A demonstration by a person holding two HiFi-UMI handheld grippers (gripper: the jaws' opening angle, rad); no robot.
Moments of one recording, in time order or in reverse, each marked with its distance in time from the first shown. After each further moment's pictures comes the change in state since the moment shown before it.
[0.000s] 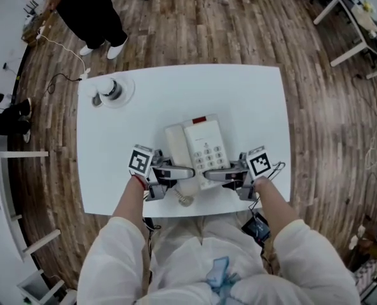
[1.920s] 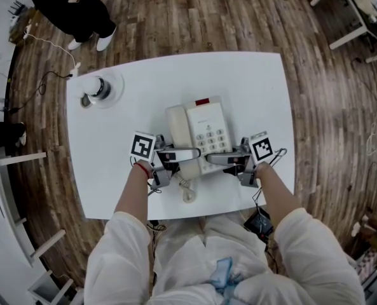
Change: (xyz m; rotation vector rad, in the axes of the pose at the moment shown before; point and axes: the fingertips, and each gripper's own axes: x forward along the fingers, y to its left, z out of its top) left arm 0.012 0.039 0.050 -0.090 -0.039 0.012; right arm -0.013 -0.041 0.040 0.036 -0.093 0.008
